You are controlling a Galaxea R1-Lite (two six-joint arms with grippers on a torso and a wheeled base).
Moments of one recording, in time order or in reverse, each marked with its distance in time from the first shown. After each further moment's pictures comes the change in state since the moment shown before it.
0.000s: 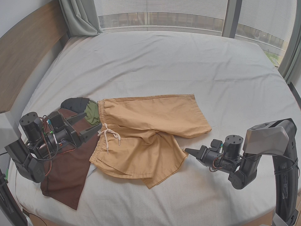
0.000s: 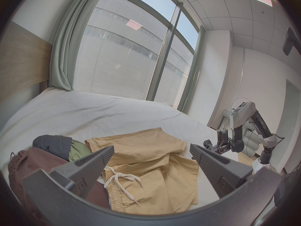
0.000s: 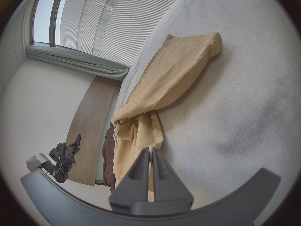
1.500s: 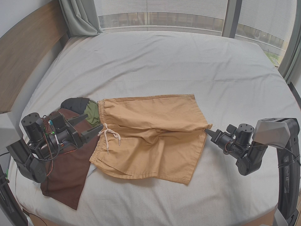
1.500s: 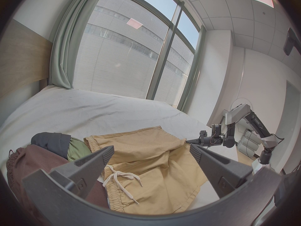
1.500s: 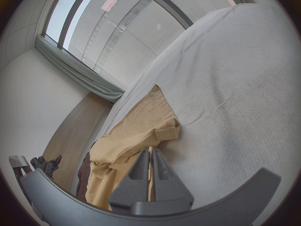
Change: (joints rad) left arm -0.005 0.019 -0.007 -0.001 0.001 -0.003; right arm -0.190 0.036 -0.166 0.004 -0.089 -0.157
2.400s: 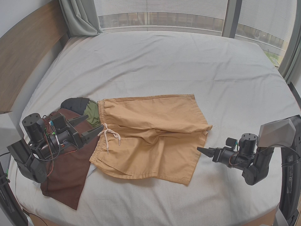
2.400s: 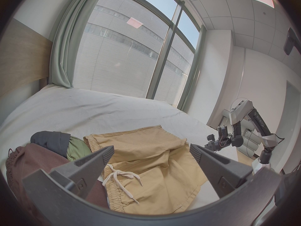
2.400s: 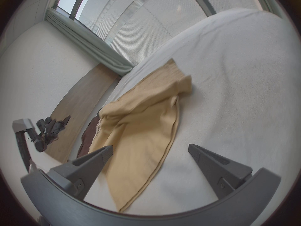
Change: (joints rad) left arm 0.000 0.010 -0.002 0.000 -0.001 0.002; right arm 0.014 -0.067 0.253 -0.001 0.158 -0.248
